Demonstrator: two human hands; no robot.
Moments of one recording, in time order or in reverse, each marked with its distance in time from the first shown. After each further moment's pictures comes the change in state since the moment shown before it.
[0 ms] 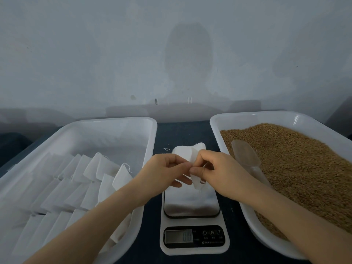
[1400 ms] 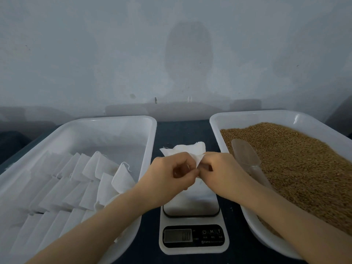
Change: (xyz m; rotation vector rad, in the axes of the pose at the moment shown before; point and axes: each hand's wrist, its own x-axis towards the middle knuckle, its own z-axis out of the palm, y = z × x) left_hand -0.009 -0.004 0.009 0.306 0.084 0.401; right_hand 0.000 -0.003 0.001 -0.170 0.016 -0.028
